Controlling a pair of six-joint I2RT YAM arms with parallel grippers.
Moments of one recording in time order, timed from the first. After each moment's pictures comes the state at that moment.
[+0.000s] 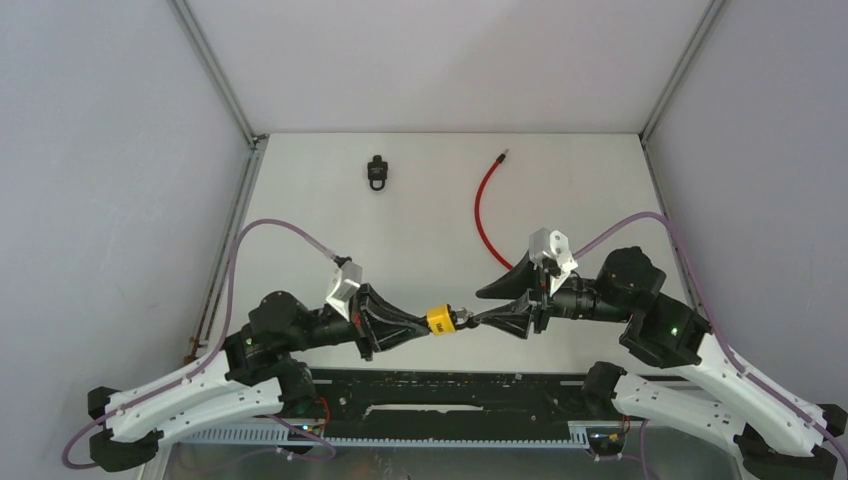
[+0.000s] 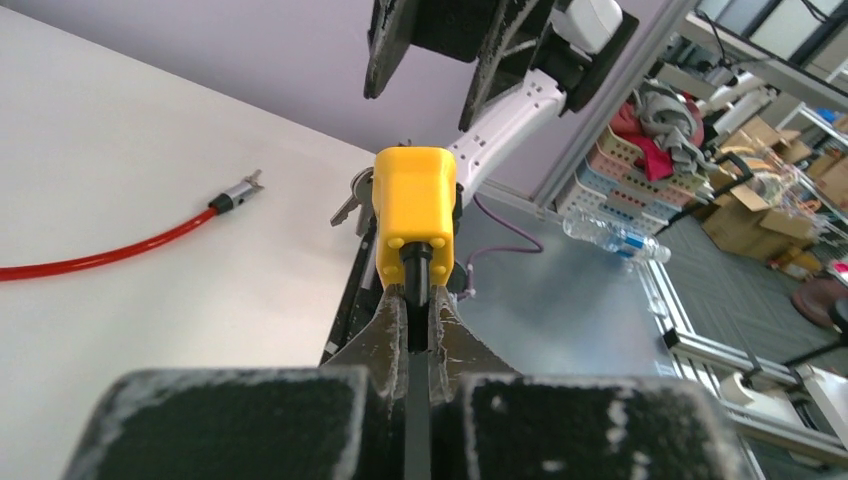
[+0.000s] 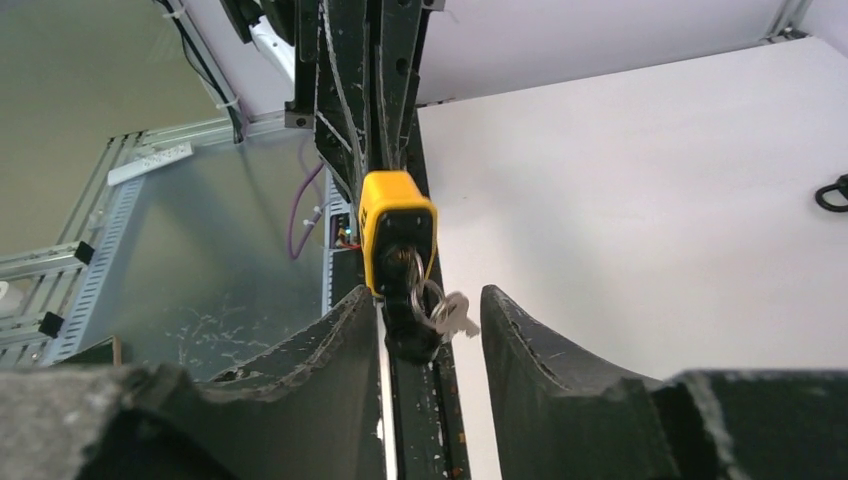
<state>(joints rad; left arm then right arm) -1.12 0.48 0.58 0.04 0.29 -0.43 0.96 0.69 0.94 -0.31 -0.49 0.12</state>
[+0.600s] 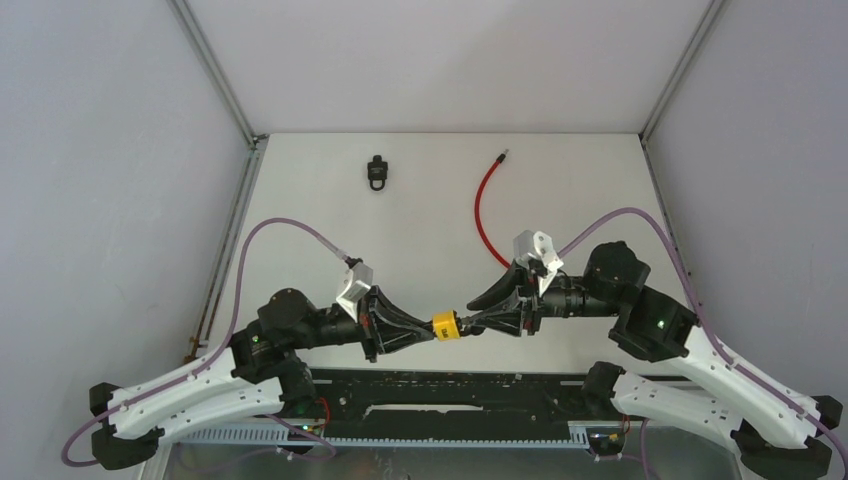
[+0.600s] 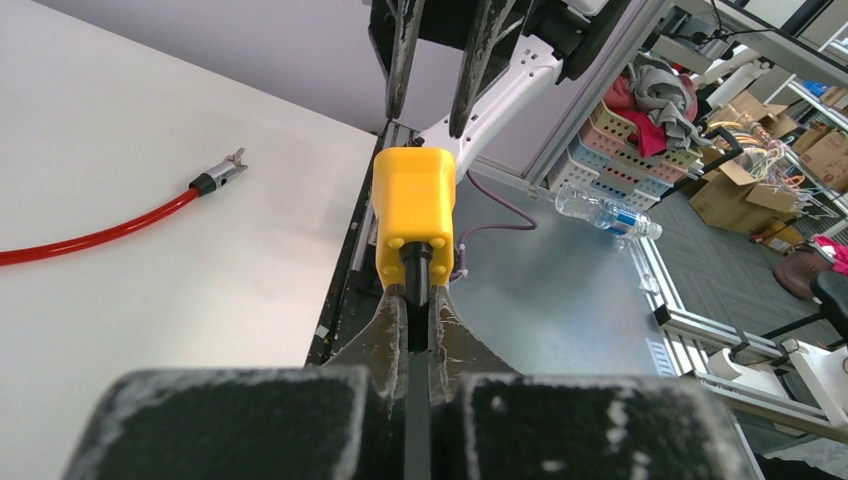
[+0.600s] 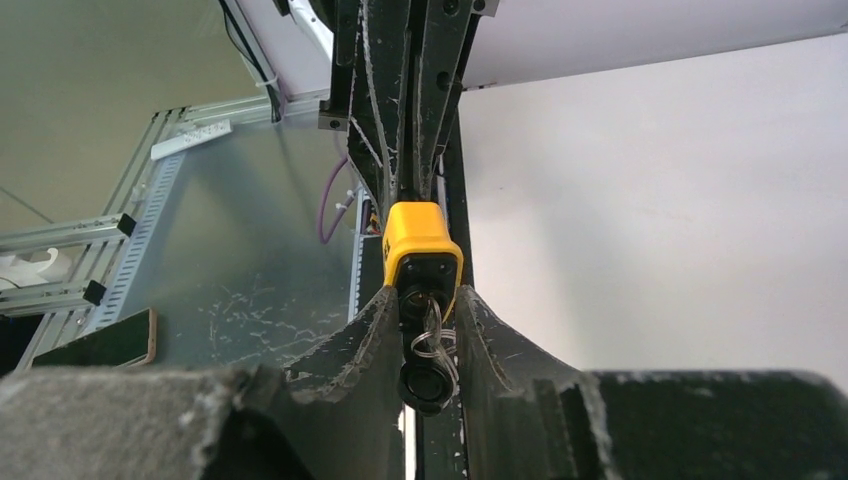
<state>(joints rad) -1.12 0.52 0.58 0.04 0.35 -0.43 0.96 0.73 0.94 -0.29 -0.59 0.13</state>
